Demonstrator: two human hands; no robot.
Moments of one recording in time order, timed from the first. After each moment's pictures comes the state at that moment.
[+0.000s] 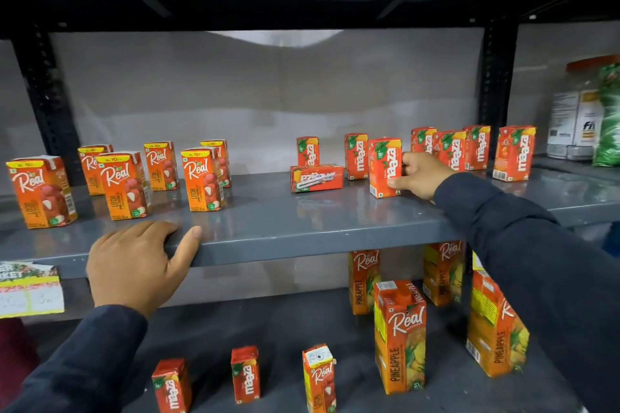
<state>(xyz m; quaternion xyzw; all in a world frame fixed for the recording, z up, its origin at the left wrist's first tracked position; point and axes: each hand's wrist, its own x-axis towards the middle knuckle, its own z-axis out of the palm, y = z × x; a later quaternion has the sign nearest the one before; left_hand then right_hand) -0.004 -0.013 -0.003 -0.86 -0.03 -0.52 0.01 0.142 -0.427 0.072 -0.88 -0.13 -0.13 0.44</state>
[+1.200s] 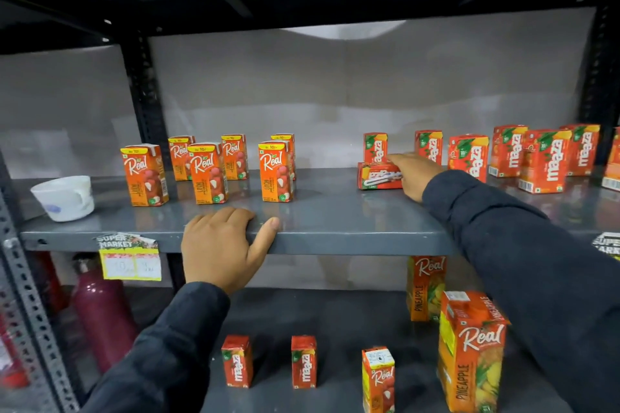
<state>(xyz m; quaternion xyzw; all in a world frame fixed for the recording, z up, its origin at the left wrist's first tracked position) -0.010 -0.013 0.000 -0.88 -0.05 -0.48 -0.02 0.172 -0.306 0.076 -0.96 -0.19 -0.21 0.06</state>
